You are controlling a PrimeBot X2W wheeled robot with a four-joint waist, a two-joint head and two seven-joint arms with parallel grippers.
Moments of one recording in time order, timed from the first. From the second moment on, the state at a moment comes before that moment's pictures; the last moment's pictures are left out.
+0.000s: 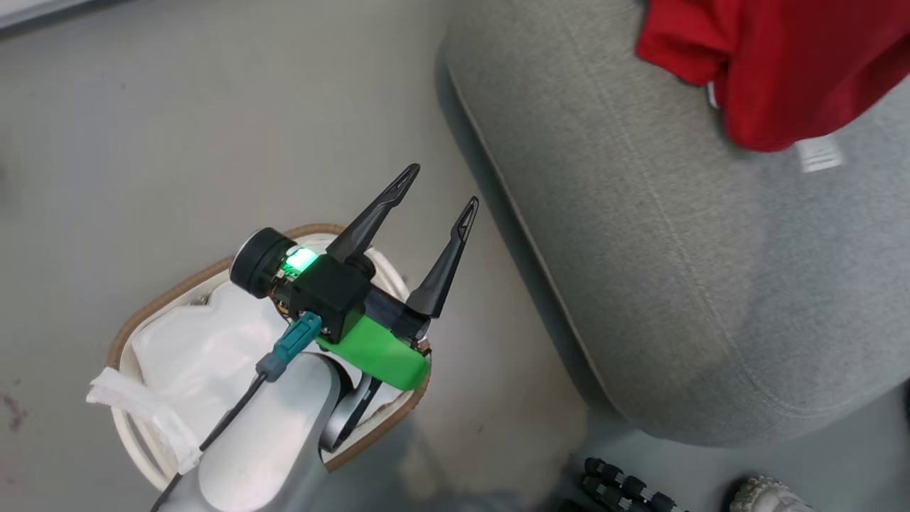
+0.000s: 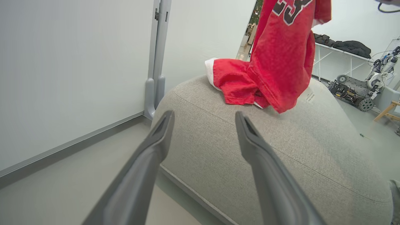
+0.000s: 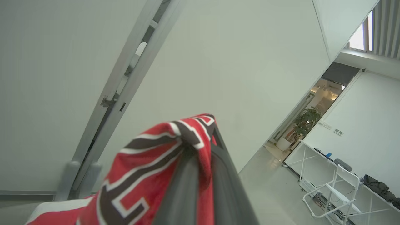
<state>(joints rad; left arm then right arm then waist) -0.50 0.19 -0.62 0.18 -0.32 -0.13 -0.26 -1.11 -0.39 -0.24 0.56 -0.15 0.13 -0.26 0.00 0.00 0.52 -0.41</state>
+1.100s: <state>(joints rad) -0.43 0.14 -0.64 0.21 -0.36 -0.13 -0.26 -0.51 -0.17 -0.41 0.57 -0.09 0.13 -0.26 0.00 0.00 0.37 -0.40</state>
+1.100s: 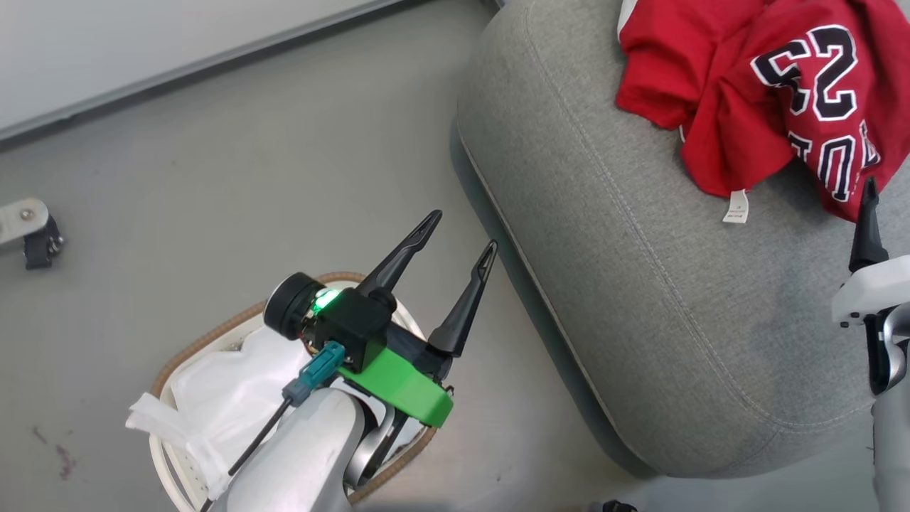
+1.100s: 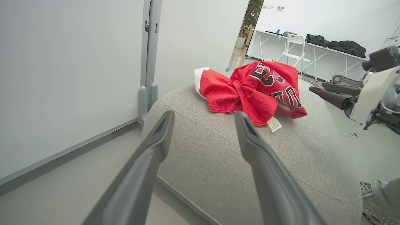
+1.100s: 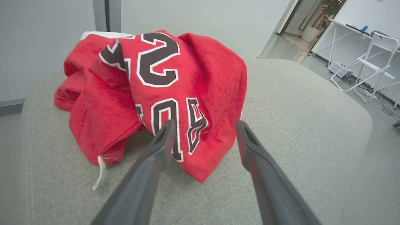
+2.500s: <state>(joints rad) -0.16 0.05 0.02 0.30 -0.17 -0.10 -0.26 -0.36 -0.05 0.02 0.37 0.16 0.13 -0.26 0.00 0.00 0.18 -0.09</state>
